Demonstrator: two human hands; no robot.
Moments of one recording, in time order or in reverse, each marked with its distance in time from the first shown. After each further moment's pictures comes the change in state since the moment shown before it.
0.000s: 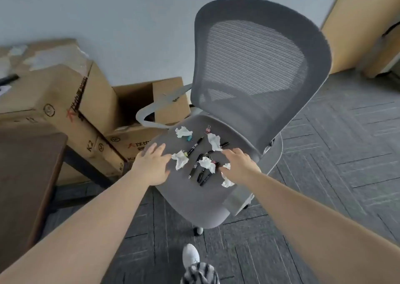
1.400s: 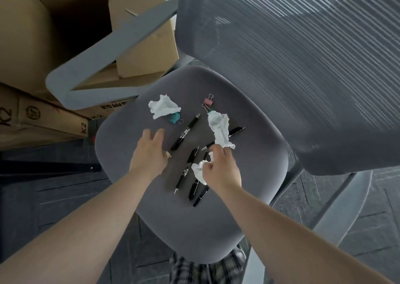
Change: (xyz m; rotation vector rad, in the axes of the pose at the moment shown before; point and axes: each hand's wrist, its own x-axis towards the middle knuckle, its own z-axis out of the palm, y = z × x) left_hand 0.270 -0.006 0.135 -0.511 0.013 -0.233; right_hand 0.233 0.020 0.133 0.308 -0.045 0.261
